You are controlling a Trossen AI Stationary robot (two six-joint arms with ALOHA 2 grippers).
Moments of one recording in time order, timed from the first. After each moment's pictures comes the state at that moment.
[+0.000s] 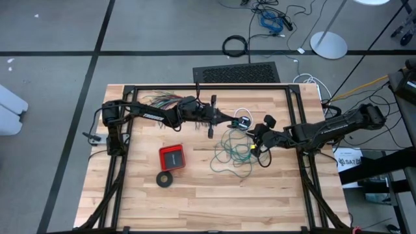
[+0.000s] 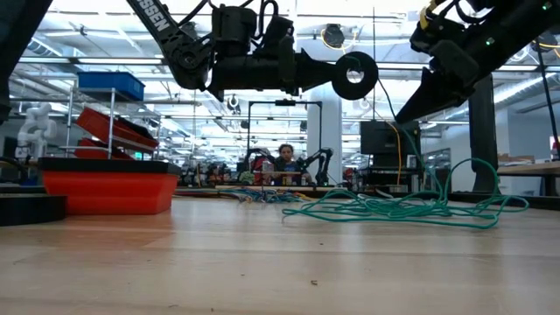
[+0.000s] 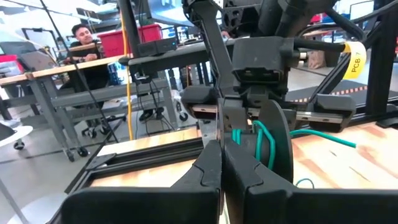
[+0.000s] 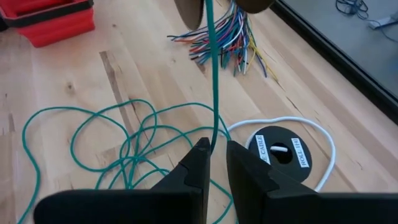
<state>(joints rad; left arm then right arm) 0.27 1.87 1.01 0.91 0.41 0.19 0.17 1.03 0.56 -0.28 0.55 0.39</state>
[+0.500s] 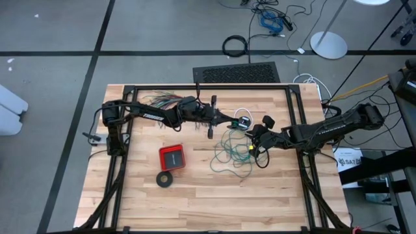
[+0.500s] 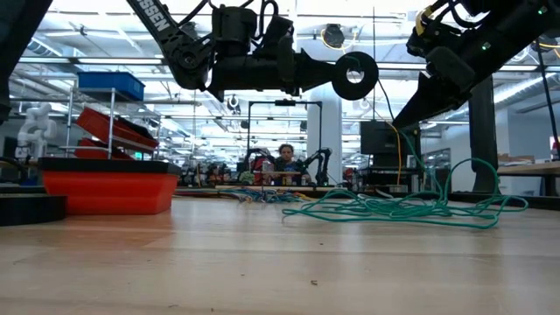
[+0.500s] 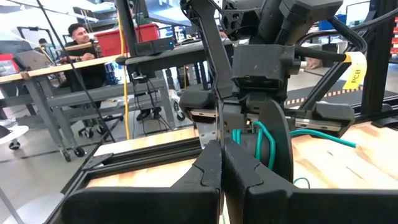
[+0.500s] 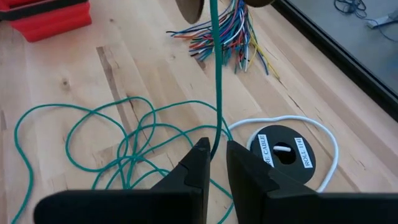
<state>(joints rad) 0.27 1.87 1.01 0.91 0.42 0.19 0.17 1.07 0.56 -0.26 0.56 0.38</state>
